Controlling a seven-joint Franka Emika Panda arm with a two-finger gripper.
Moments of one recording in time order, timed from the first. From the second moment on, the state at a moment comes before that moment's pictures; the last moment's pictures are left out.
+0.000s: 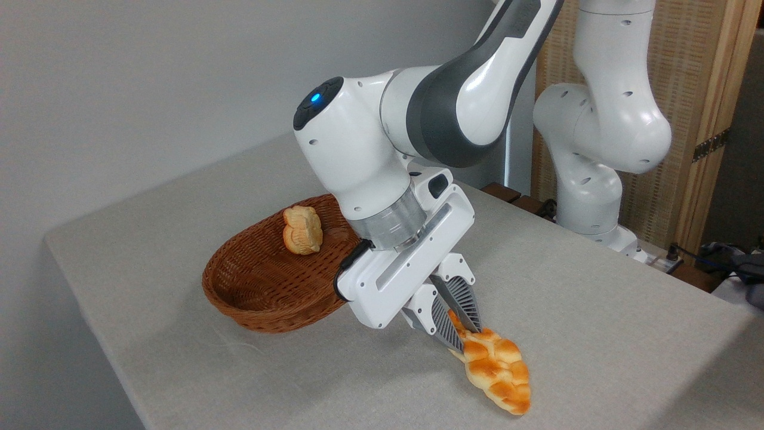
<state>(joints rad) -0.16 -0.06 0.23 -2.18 0.30 1.86 2.19</state>
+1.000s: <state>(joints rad) -0.15 -0.08 0.24 -2.11 0.28 1.79 2.19</state>
